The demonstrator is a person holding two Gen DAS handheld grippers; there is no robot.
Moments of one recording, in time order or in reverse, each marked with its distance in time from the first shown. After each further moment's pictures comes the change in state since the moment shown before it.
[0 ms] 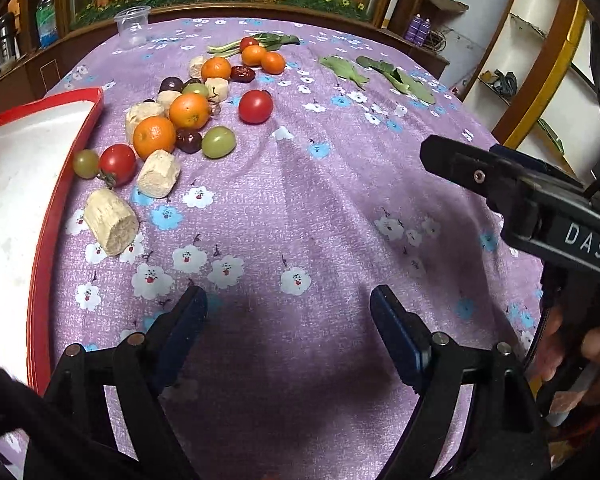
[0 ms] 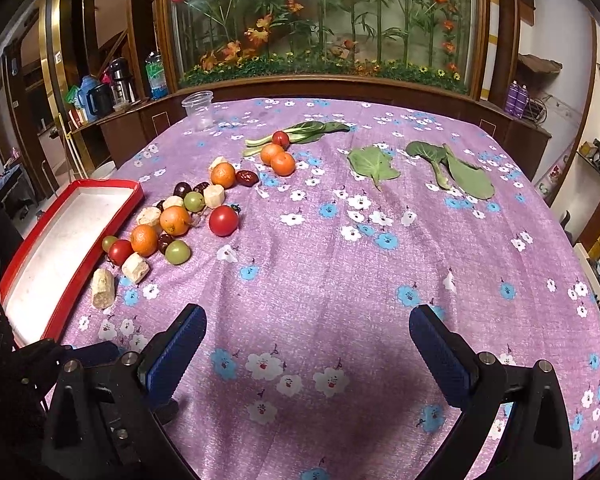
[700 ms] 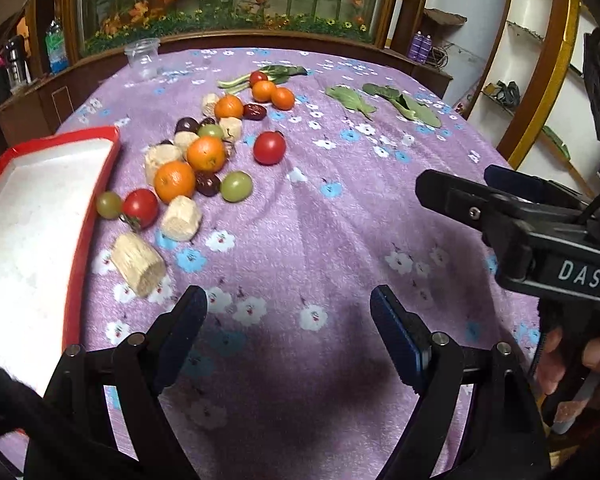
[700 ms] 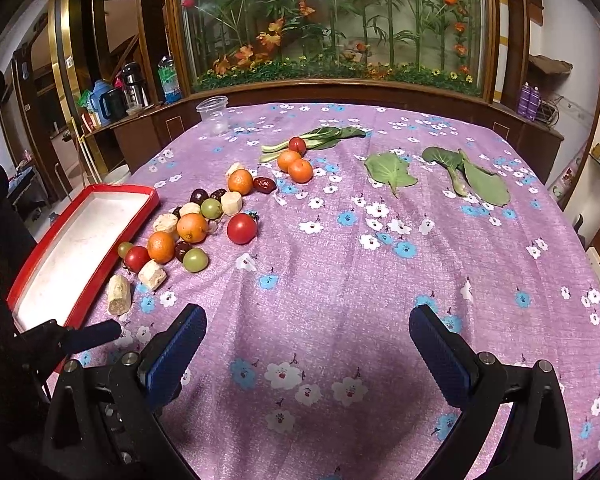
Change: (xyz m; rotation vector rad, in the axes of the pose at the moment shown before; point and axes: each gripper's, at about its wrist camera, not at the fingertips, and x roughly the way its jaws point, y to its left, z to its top) left arm -0.011 0.004 0.014 0.034 -0.097 0.067; right arm 0.001 0.003 0.006 -0.005 -0.014 0.055
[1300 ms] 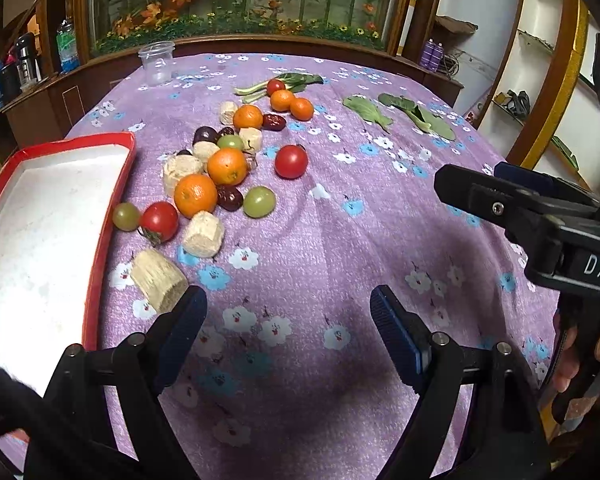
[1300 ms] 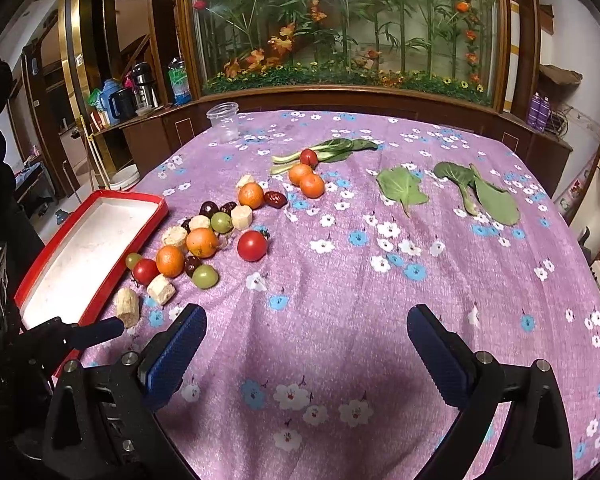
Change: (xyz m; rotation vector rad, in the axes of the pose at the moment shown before) left arm 0.002 0.012 0.011 -0.026 -0.018 0.026; right arm 0.004 0.007 0.018 -0.031 -0.016 0.027
